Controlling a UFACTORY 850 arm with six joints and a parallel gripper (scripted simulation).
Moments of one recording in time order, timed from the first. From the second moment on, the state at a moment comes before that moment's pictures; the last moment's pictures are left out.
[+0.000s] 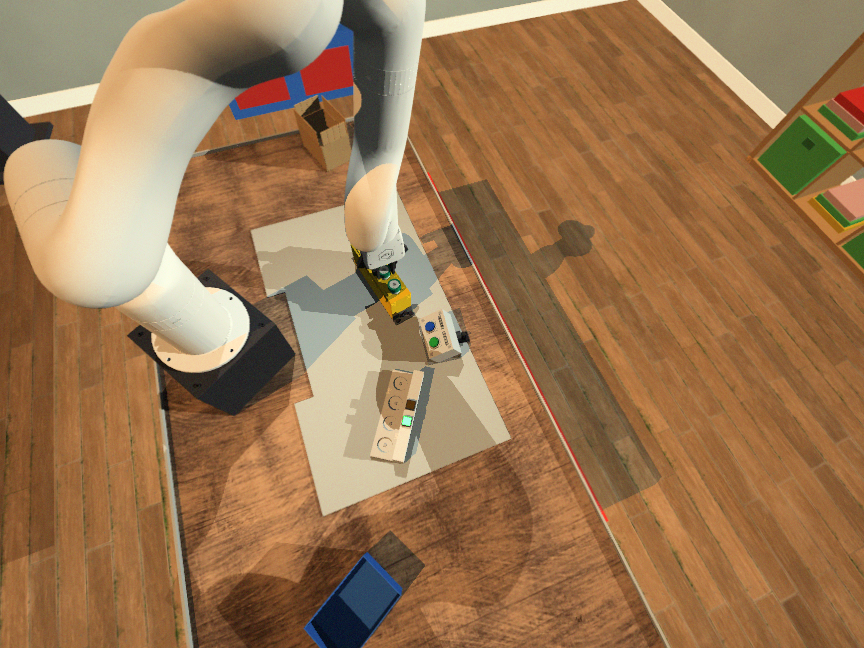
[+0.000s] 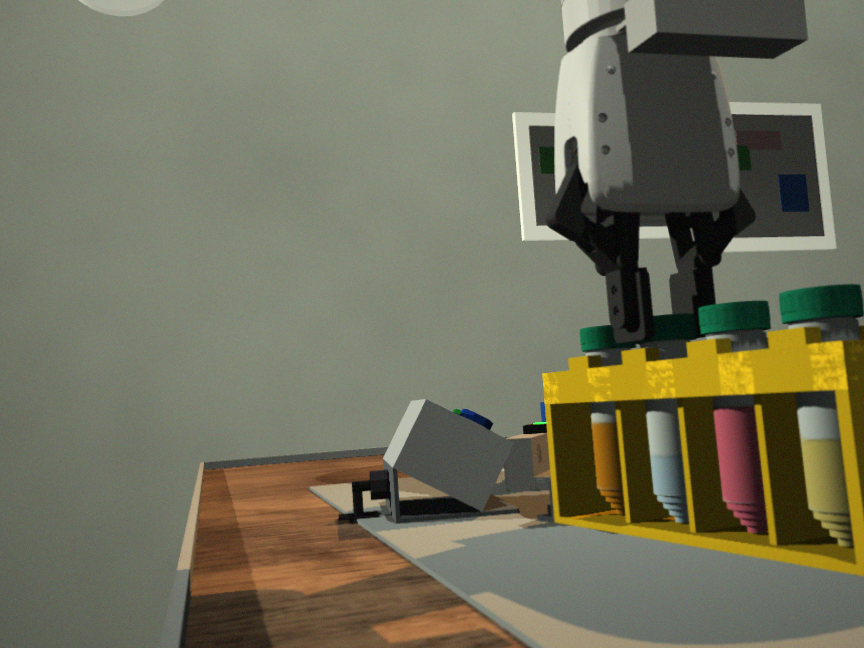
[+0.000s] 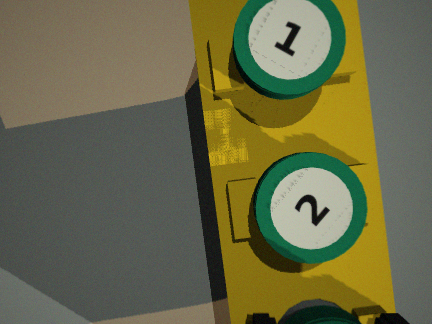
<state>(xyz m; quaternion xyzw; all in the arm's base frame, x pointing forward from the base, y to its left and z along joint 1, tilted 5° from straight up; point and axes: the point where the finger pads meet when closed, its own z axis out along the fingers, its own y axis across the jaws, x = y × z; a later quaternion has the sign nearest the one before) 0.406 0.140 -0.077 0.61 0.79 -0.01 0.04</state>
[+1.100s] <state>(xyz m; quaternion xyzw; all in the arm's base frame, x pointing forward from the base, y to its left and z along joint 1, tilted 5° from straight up) 0.404 0.142 -0.048 0.66 0.75 0.00 0.04</state>
